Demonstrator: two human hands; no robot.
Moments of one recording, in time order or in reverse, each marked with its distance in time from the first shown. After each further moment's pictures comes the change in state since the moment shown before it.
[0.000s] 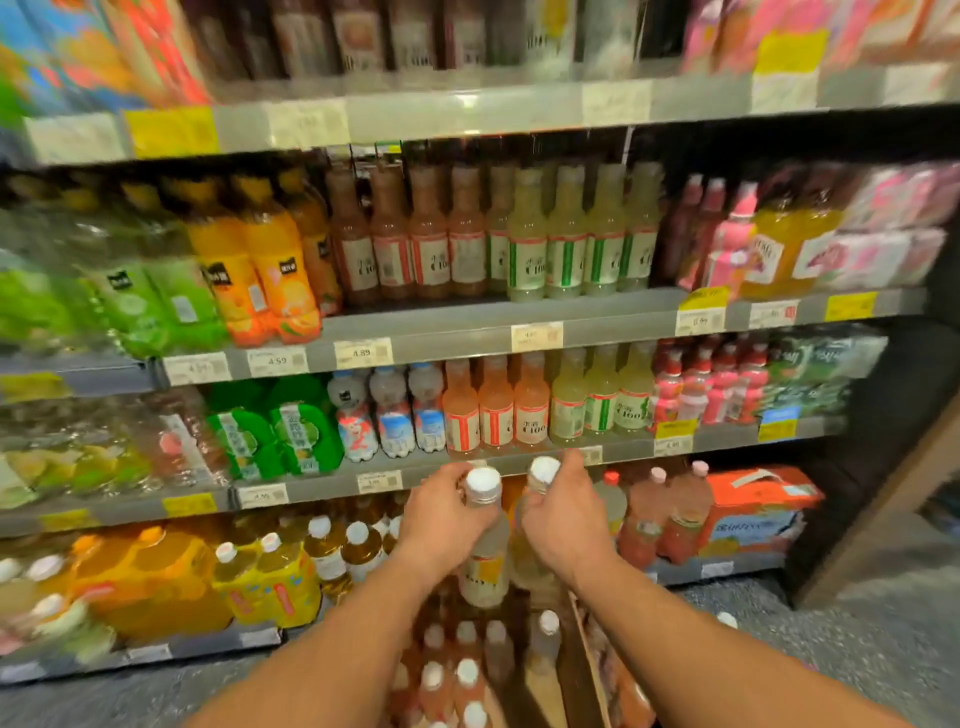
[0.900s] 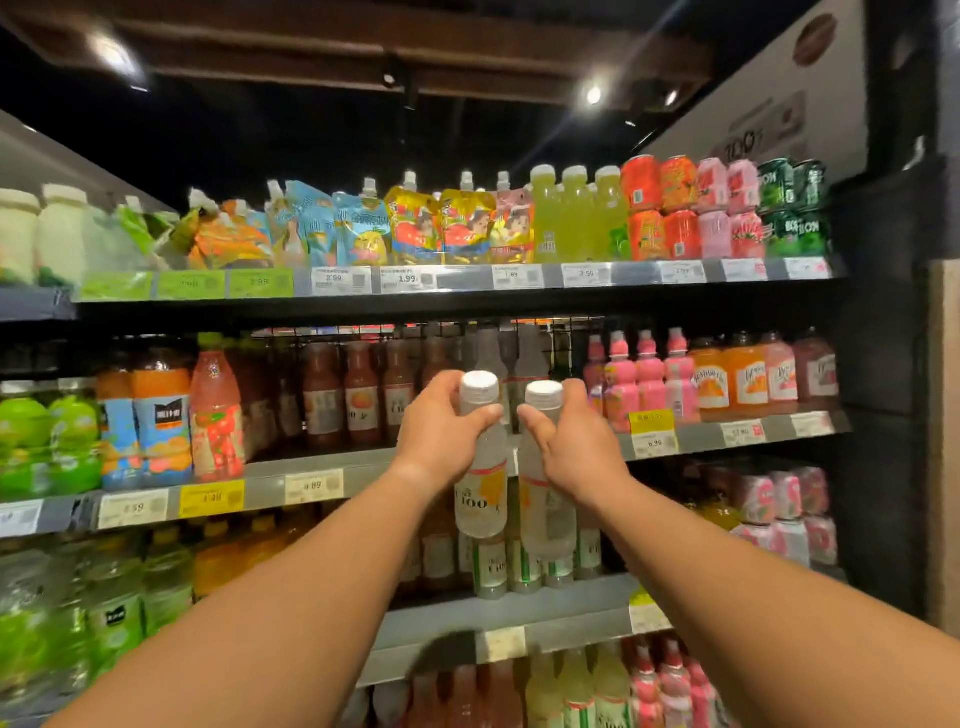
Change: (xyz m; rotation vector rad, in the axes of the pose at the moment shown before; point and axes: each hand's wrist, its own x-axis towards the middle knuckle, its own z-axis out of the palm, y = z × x) left_hand 0.070 0.349 -0.215 -0.281 0.361 0.613; right_hand 0.087 -0.233 -0.305 0.093 0.403 -0.457
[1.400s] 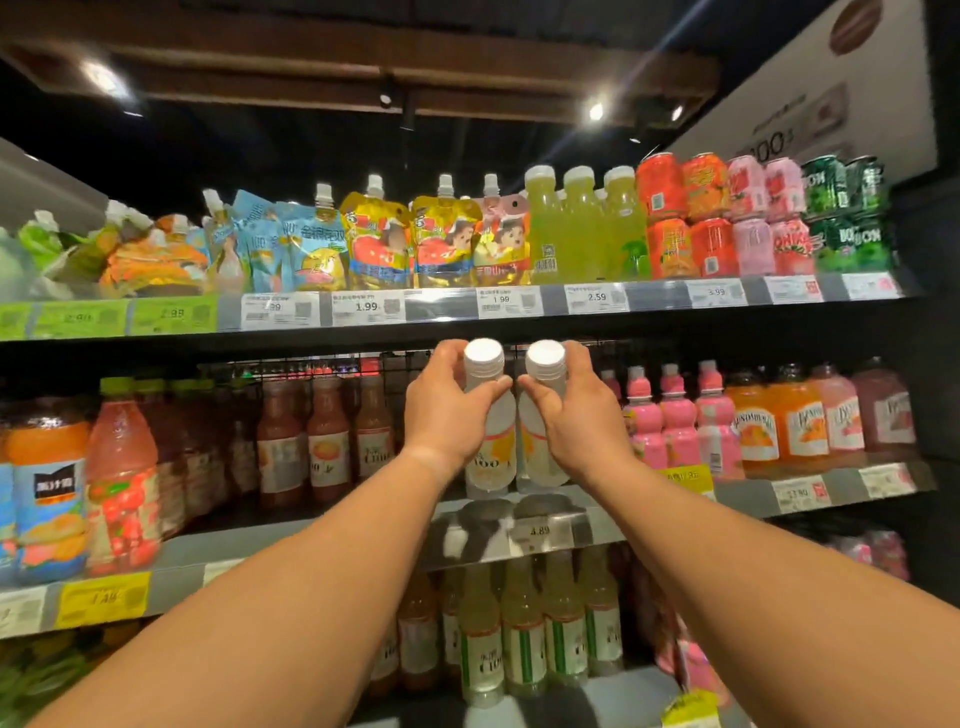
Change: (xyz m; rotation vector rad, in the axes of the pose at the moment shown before) left_hand 0.134 -0.009 0.062 -0.068 0.155 0.115; right_hand 0.151 0.038 0.019 0.152 0.151 -0.205
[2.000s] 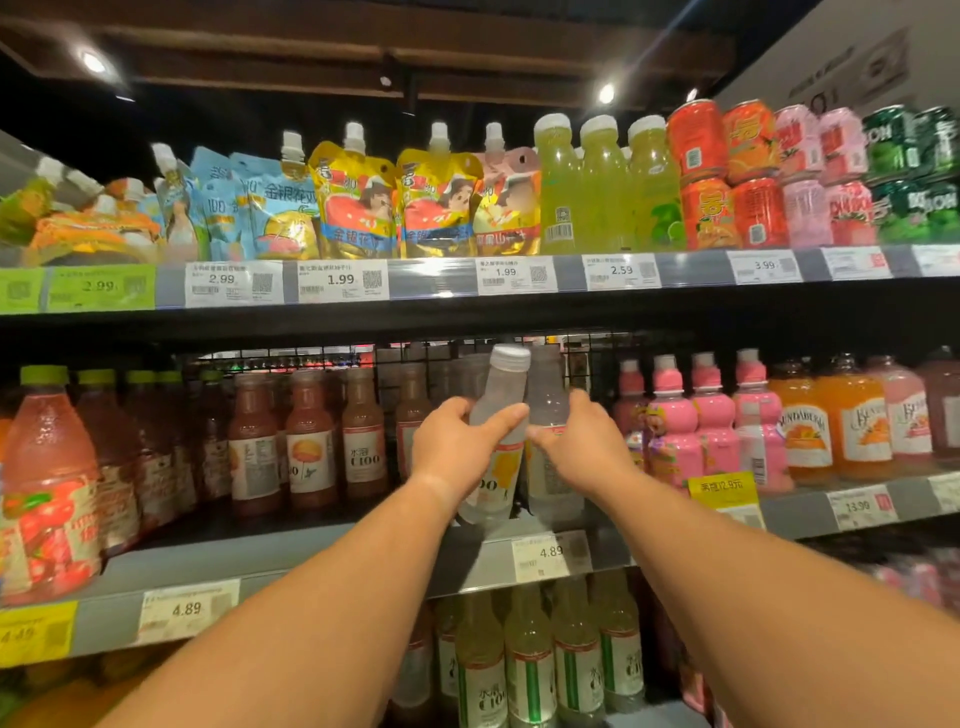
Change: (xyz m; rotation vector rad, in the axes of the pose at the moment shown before) left_hand 0.014 -0.074 0.043 0.084 -0.176 -0.290; right_hand 0.038 0.077 0.057 -0.210 -0.218 0.298
